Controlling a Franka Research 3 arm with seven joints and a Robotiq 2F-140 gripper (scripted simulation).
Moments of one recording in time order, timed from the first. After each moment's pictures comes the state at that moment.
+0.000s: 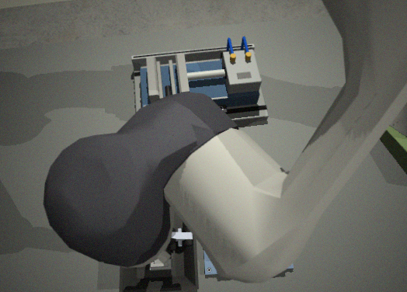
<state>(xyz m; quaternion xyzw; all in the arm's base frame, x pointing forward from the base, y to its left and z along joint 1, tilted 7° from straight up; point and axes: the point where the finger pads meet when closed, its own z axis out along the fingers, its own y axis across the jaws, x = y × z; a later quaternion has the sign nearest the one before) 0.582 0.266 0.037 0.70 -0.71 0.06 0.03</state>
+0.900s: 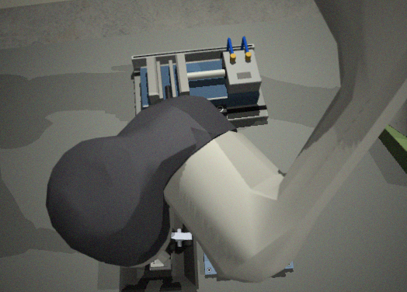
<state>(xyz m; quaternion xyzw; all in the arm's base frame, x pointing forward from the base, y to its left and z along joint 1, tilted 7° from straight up) 0.583 0.265 0.031 0.70 -0.71 0.06 0.03</state>
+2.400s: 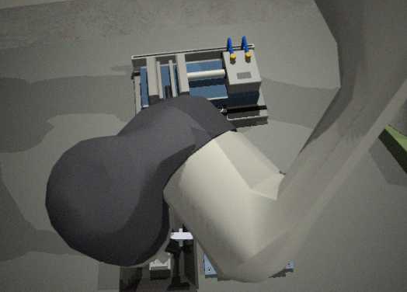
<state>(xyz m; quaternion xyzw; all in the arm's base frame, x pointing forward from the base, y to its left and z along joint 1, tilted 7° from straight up) 0.584 0.265 0.032 0.70 -0.71 0.06 0.03</state>
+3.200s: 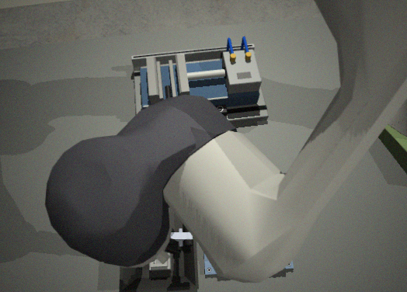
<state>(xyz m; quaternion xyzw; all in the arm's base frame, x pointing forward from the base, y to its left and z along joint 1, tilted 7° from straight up) 0.584 0.265 0.032 0.70 -0.71 0.06 0.03</state>
